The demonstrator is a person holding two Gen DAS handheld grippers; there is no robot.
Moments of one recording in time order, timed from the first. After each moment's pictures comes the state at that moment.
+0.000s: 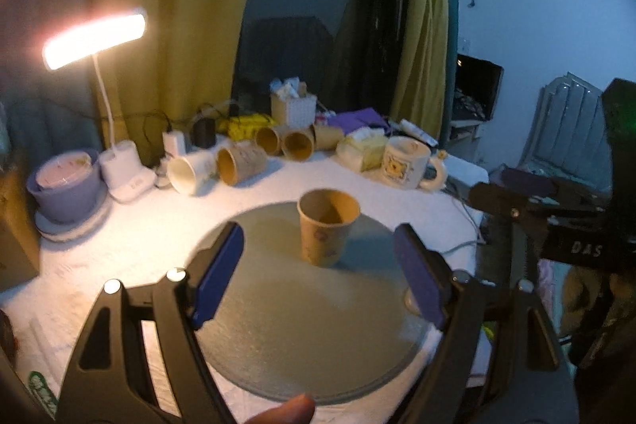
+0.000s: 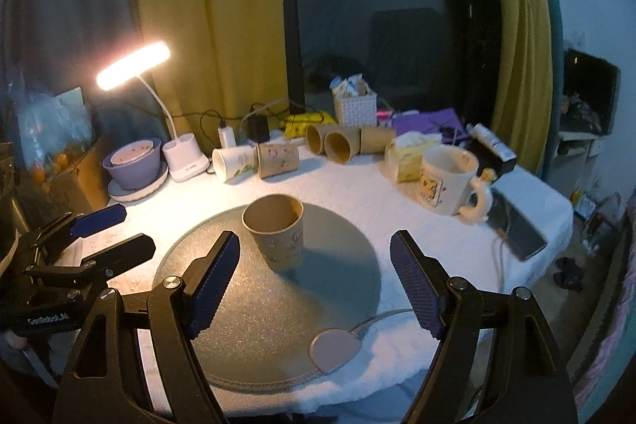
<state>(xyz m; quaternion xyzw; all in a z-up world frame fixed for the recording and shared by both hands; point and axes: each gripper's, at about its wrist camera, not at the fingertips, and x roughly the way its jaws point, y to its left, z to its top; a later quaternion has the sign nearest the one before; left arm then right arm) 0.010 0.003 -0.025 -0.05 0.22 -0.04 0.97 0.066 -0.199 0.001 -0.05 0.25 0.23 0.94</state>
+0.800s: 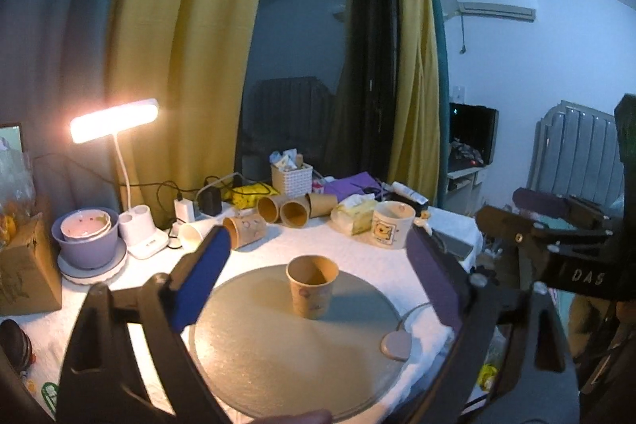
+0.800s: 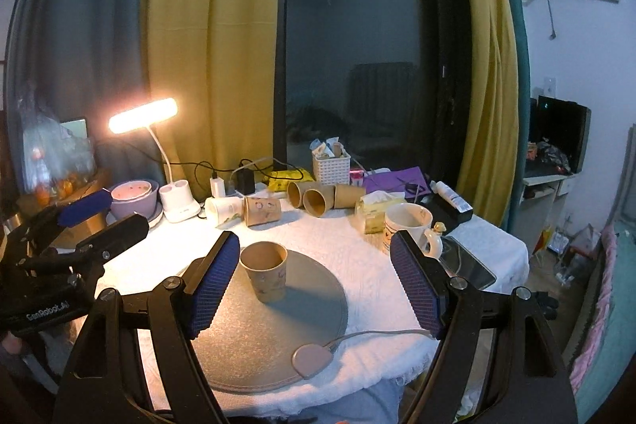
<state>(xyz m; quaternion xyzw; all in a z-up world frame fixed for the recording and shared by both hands) -0.034 -0.017 0.021 -0.04 0.11 -0.03 0.99 0.001 -0.221 0.052 -0.06 0.16 0.19 0.97</state>
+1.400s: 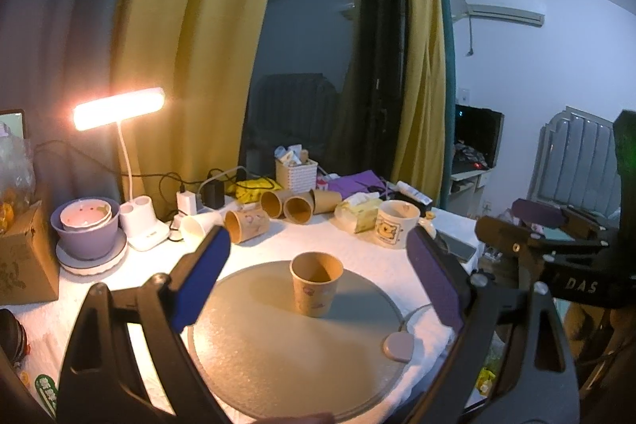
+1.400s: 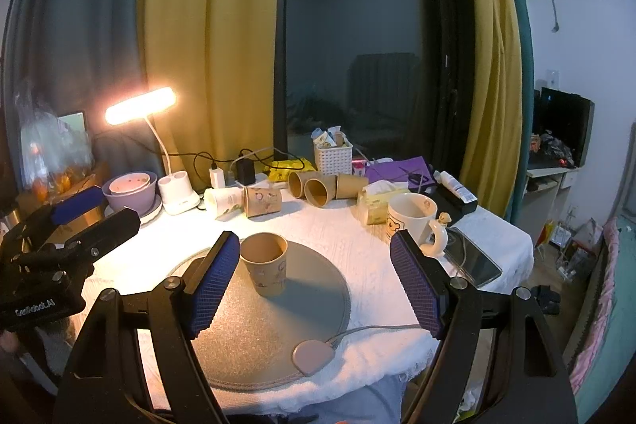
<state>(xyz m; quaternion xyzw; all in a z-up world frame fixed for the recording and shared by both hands) -0.032 -0.012 0.015 -0.06 0.12 -0.02 0.99 0.010 -0.217 0.044 -0.06 0.18 0.19 0.96</state>
